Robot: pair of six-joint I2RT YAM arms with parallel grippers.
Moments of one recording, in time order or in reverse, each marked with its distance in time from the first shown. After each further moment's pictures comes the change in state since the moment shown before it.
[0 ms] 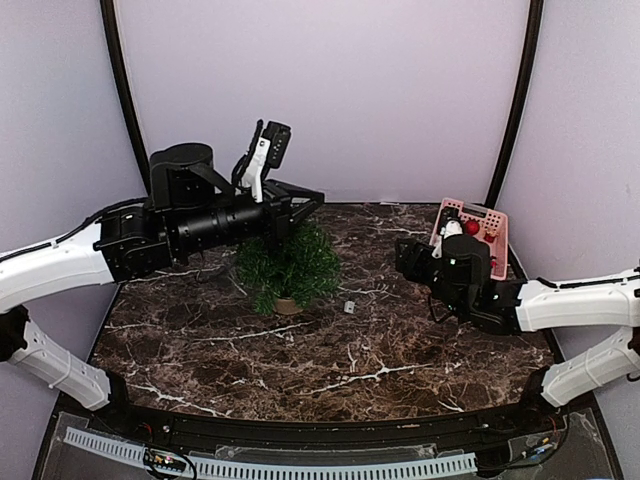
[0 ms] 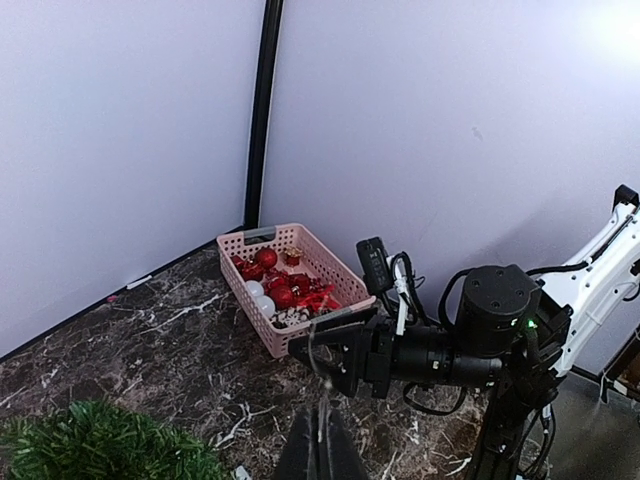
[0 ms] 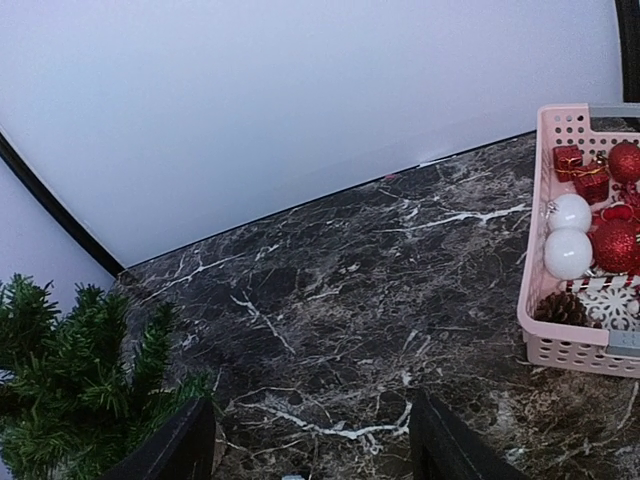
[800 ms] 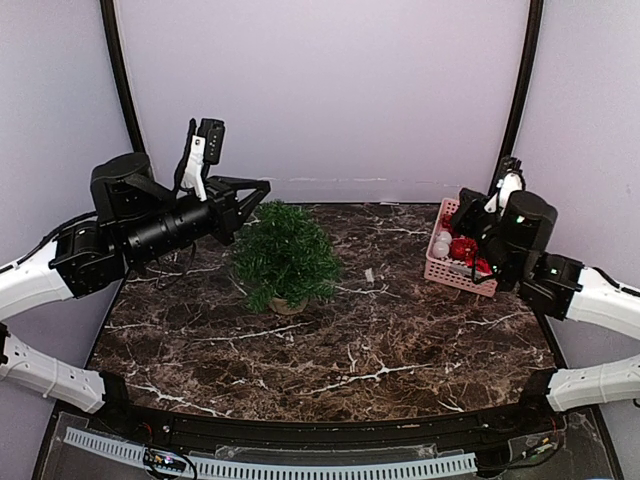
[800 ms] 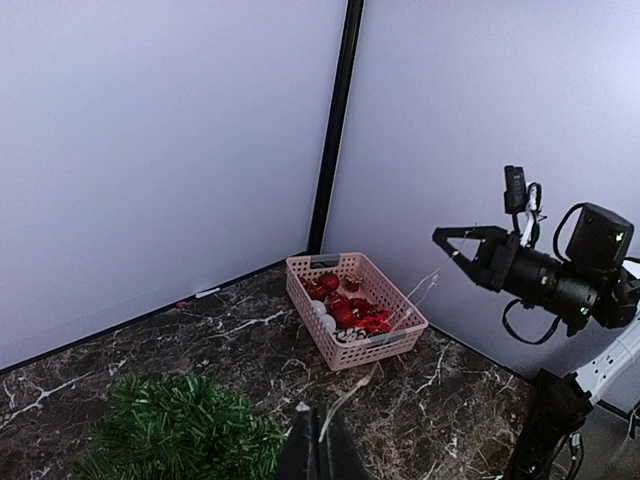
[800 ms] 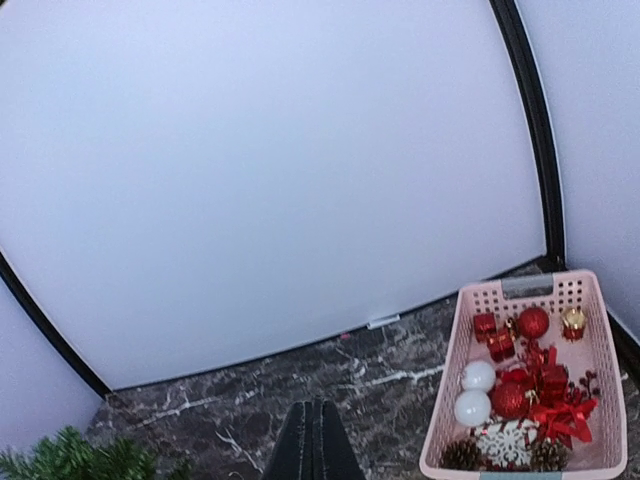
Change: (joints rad) left arm 0.042 -0.237 -0.154 -0.004 -0.140 -0.003; right arm -0.071 -0.274 0.143 -0.188 0.171 -0.204
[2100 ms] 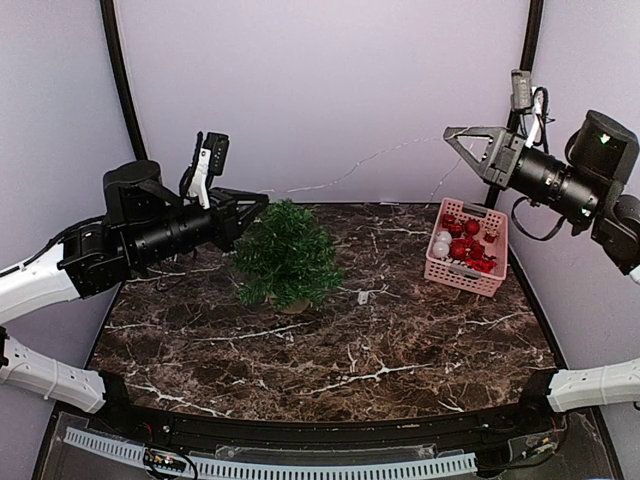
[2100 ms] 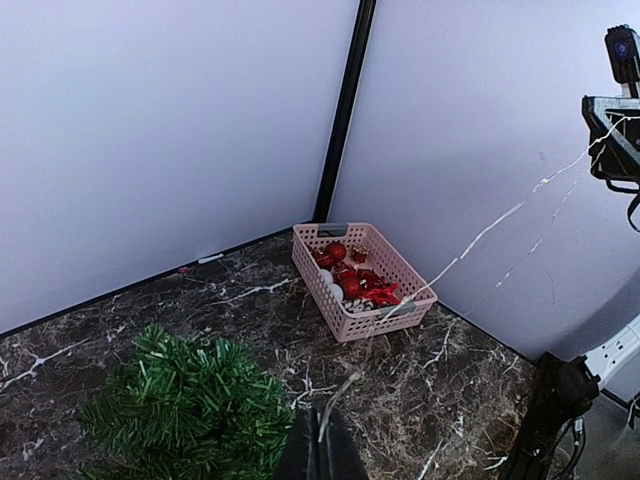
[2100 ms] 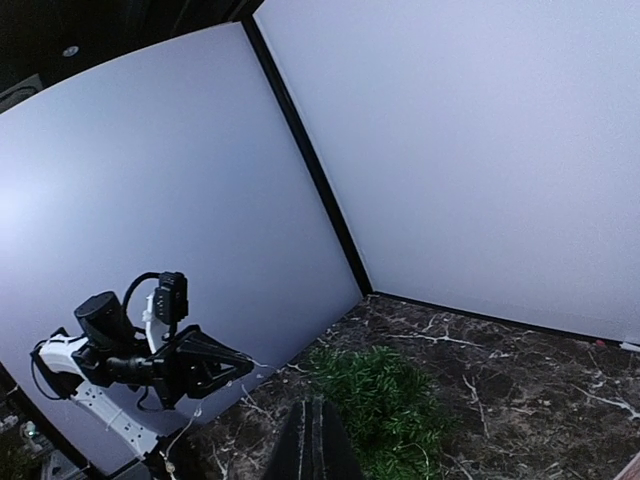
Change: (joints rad) left arm 0.073 -0.002 -0.053 -0.026 0.071 -0.046; right arm -0.001 -0.047 0.531 -0.460 -0.824 -0.036
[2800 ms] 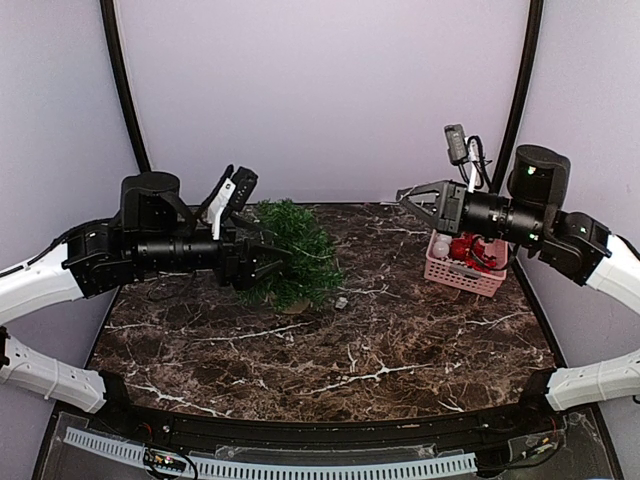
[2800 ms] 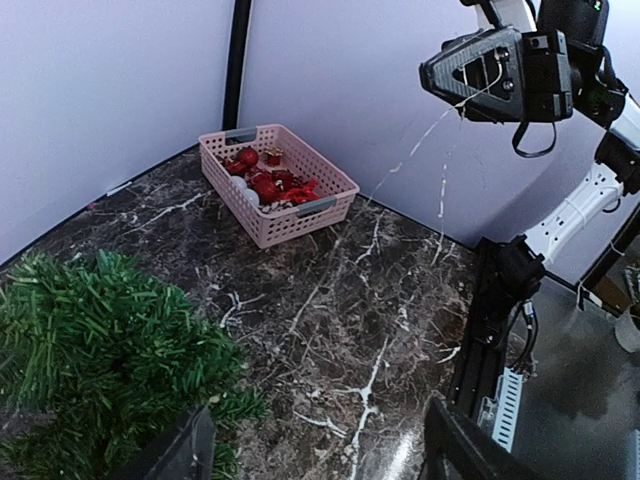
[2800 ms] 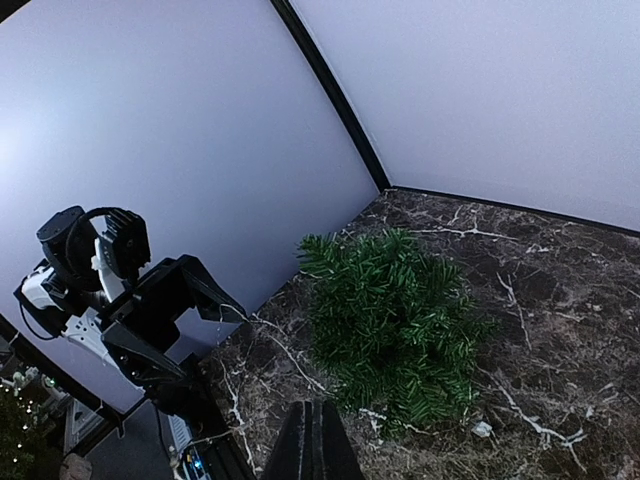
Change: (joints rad) left arm 0.014 0.012 -0.020 -0.150 0.306 0.064; right arm 0.000 0.082 -0.201 0.070 -0.164 0.078
